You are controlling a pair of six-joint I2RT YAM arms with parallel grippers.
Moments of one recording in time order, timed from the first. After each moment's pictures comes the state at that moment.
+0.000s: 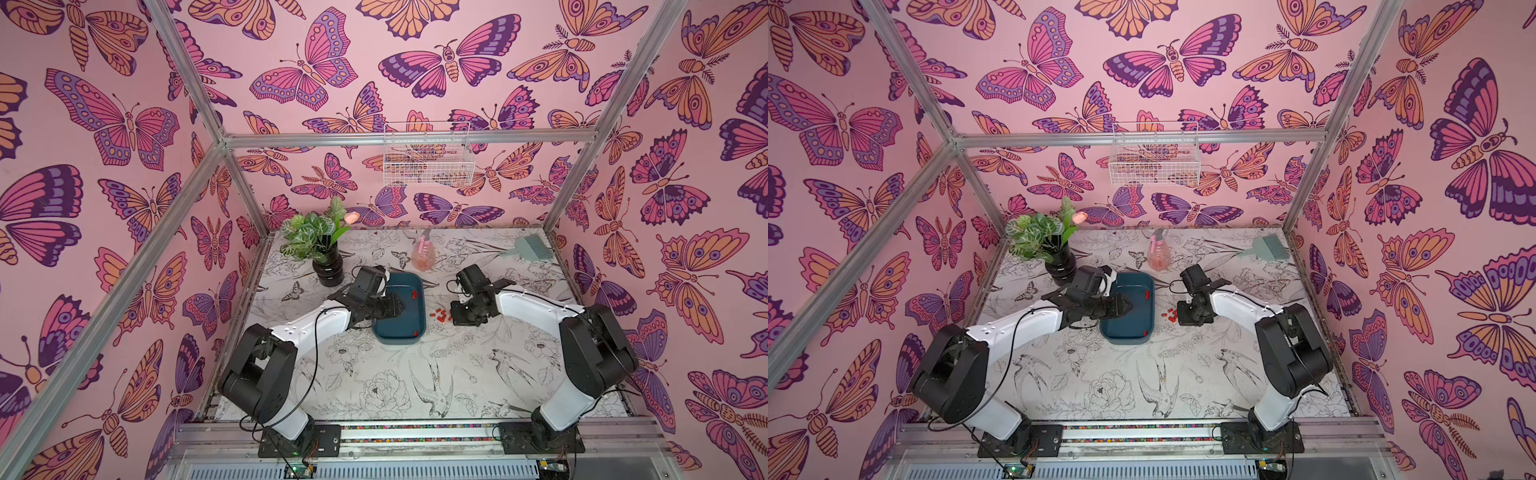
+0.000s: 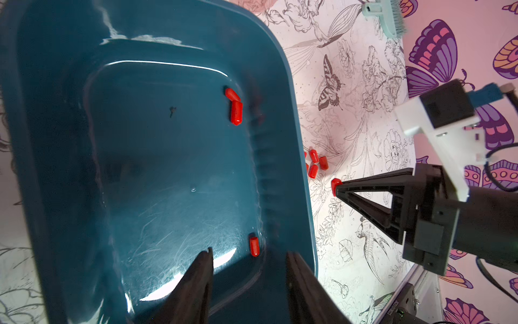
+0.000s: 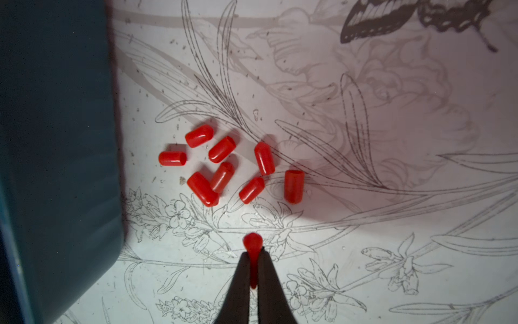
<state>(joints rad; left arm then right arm) -0.54 1.58 0.97 -0.23 0.30 -0.58 0.52 1.70 1.05 -0.62 -0.11 0.38</state>
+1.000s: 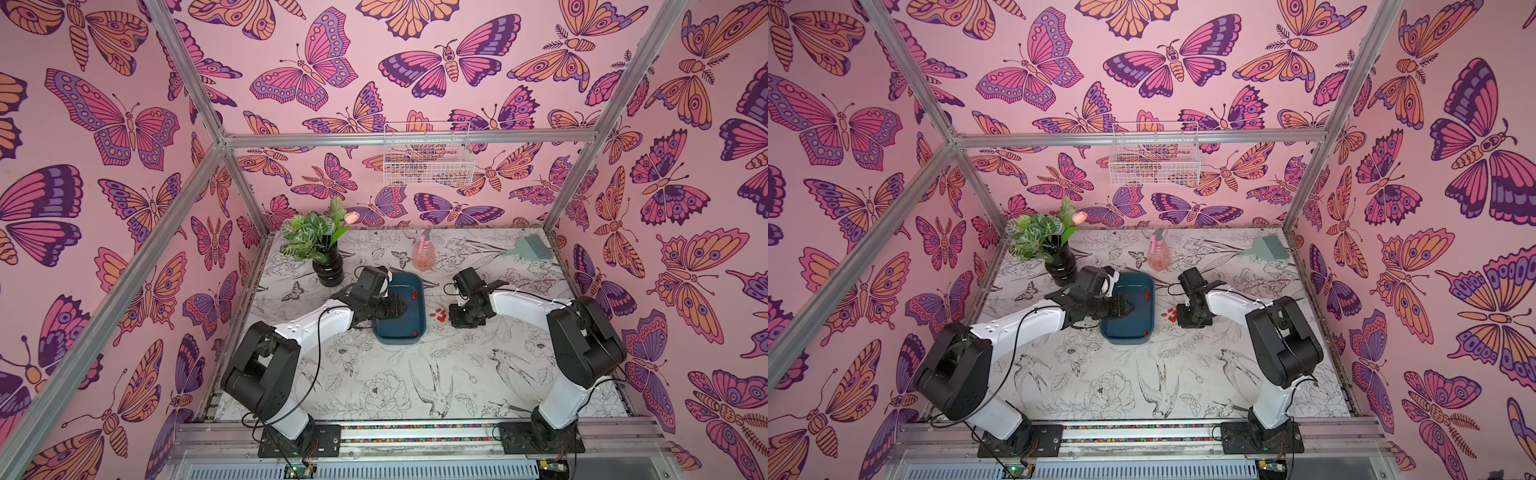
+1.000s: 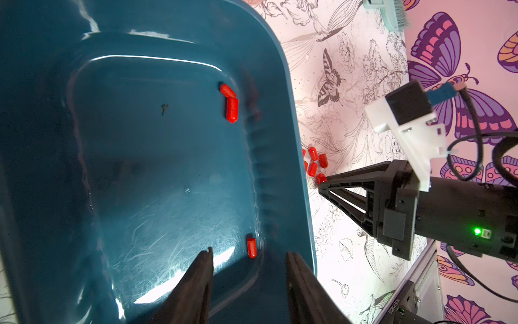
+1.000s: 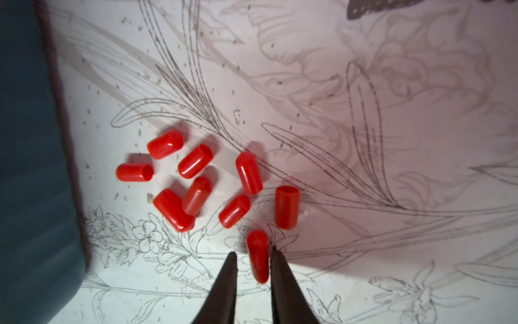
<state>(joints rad) -0.55 1.59 0.98 -0.23 0.30 -0.58 0.52 1.75 1.05 -0.59 -0.10 0.38</state>
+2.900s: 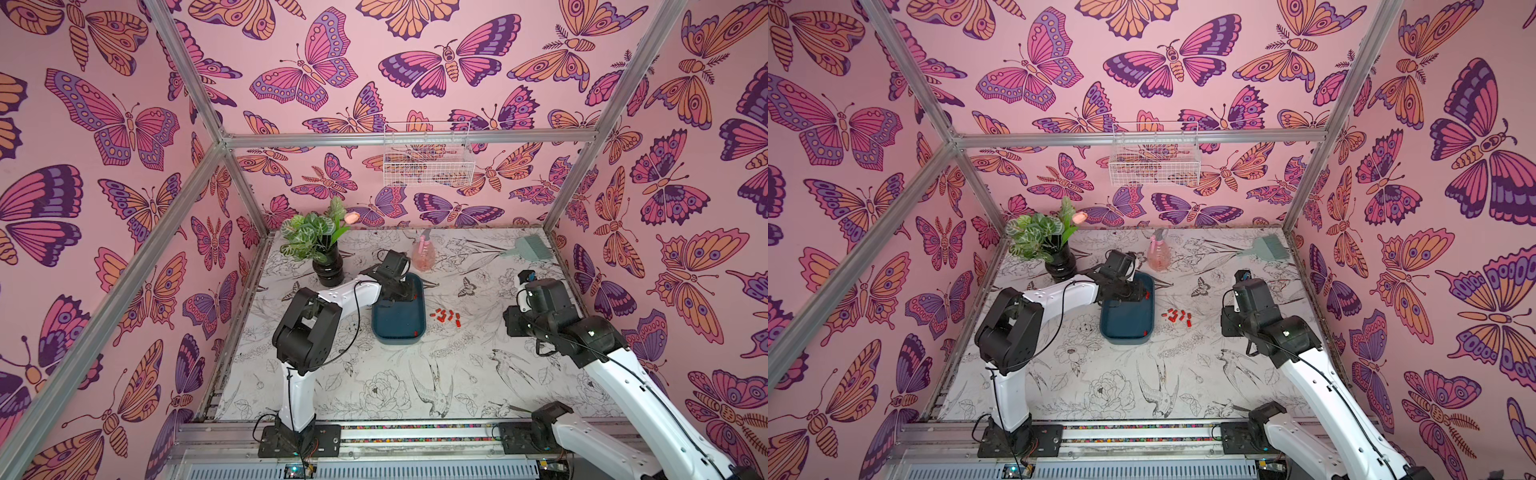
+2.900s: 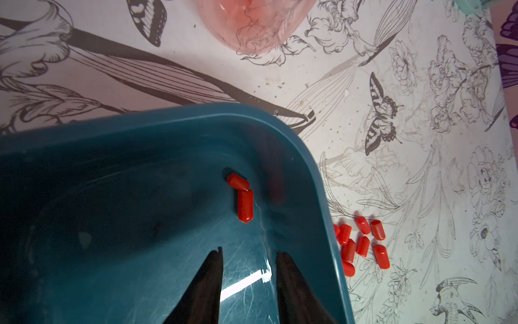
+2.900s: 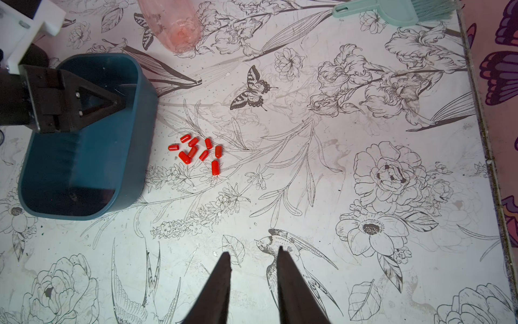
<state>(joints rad) -0.58 1.99 1.38 -0.33 0.17 -0.44 0.45 0.91 0.97 -0.96 0.12 0.31</state>
